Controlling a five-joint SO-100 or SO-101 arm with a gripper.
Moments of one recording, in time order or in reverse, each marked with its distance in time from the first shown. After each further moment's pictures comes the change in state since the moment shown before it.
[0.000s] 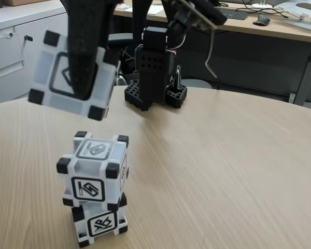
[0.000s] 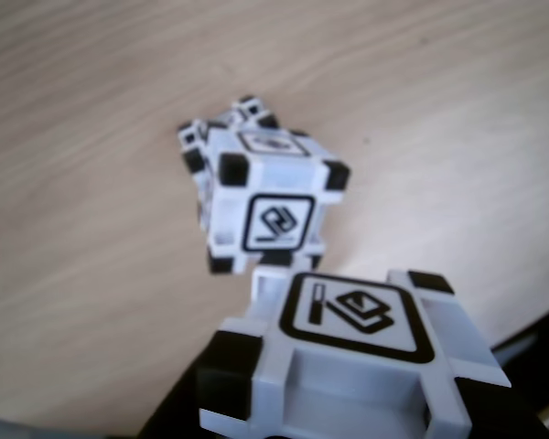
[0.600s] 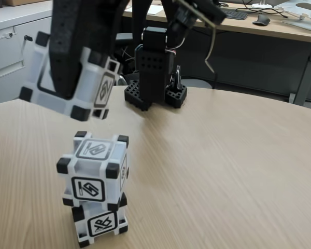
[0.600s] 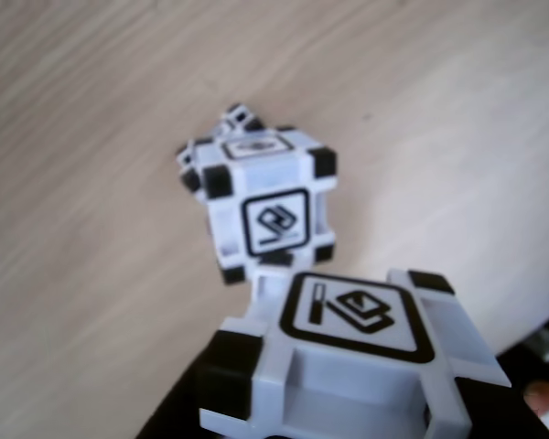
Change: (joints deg) arm 0.0 -0.2 0.0 0.0 15.8
